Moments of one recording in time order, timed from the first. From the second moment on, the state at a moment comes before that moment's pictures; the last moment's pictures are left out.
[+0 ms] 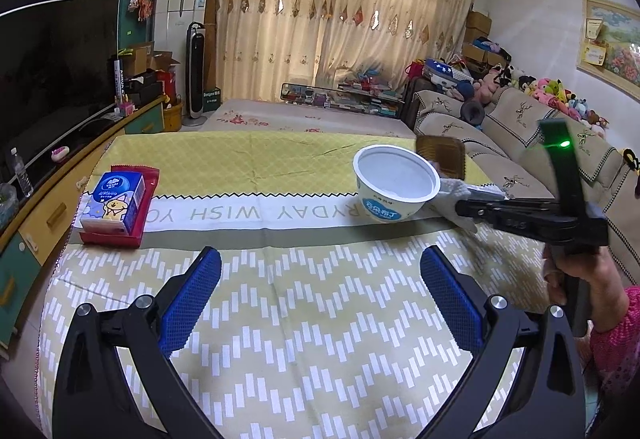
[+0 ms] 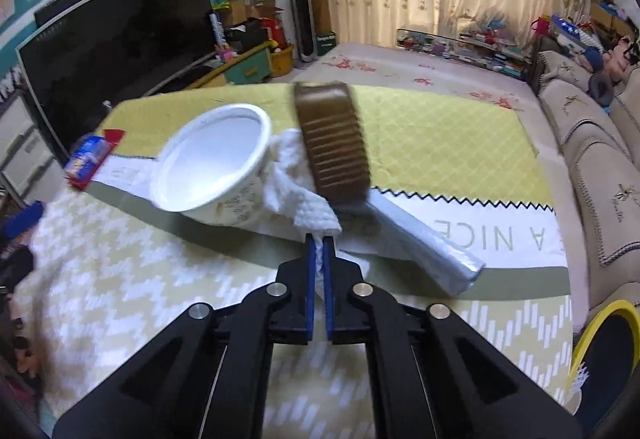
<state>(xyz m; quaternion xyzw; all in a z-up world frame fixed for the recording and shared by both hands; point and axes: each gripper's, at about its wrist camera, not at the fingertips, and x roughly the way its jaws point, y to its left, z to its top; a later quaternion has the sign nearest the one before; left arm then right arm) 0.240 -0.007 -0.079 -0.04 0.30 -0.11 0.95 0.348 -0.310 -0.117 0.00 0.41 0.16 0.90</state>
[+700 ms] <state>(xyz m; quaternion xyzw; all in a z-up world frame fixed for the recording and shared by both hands) 0.242 -0.009 -0.081 -0.03 0.30 -0.11 0.95 0.262 -0.314 0.010 0.06 0.30 0.27 0.91</state>
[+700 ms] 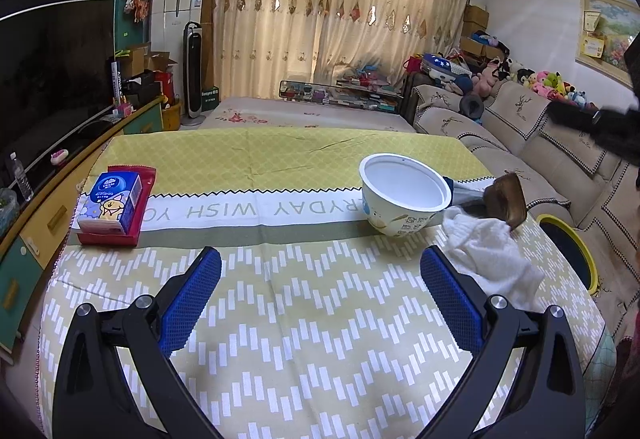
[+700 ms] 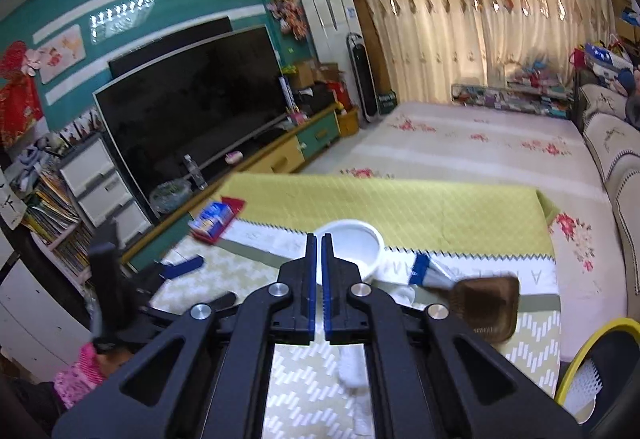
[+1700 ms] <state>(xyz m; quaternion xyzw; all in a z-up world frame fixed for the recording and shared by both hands) 0.238 -0.018 -0.082 -0.02 0.30 -0.11 0.95 0.256 -0.335 -0.067 0.05 0.39 0.19 0.90</state>
